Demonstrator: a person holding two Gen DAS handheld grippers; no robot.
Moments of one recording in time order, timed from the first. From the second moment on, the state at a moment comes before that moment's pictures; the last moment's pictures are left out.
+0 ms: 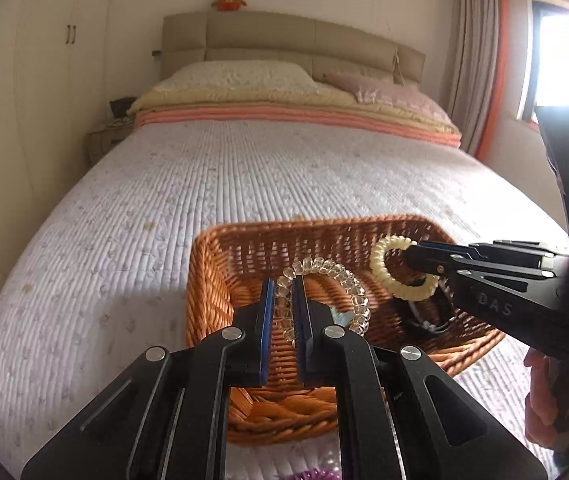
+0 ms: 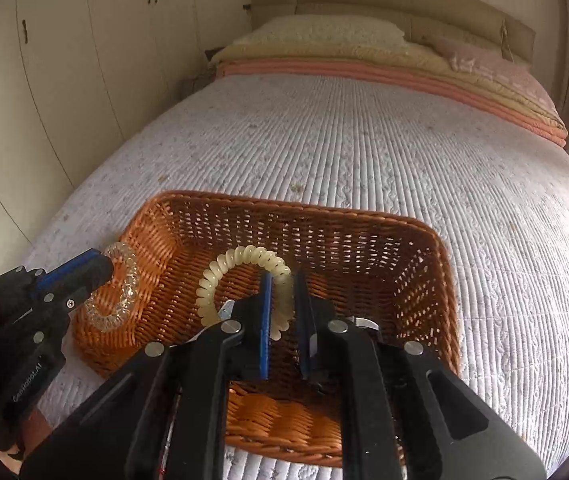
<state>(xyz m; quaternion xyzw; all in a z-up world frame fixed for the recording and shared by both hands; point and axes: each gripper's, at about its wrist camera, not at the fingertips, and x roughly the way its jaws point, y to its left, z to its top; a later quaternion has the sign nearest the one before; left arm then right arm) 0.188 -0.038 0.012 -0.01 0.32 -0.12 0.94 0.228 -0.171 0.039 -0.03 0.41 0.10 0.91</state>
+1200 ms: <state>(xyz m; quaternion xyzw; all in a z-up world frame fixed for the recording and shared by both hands) 0.023 0.023 0.077 -0.07 0.25 -0.16 0.95 0.070 -0.173 0.090 -0.01 0.35 0.17 0.92</state>
